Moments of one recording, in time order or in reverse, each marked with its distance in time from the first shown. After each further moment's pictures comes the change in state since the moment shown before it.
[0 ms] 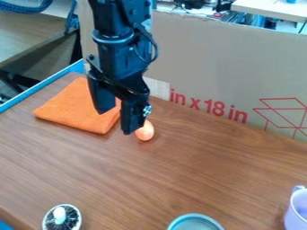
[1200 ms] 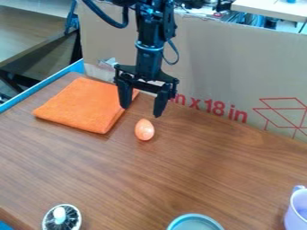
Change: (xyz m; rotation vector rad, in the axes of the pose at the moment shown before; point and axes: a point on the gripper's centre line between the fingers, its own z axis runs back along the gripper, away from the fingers) arm 0.084 0.055 -0.067 0.061 0.150 0.513
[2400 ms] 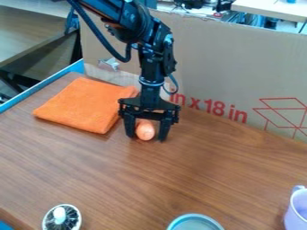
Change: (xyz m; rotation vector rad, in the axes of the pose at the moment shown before) arm 0.006 -0.012 -0.056 -0.034 -0.003 0.192
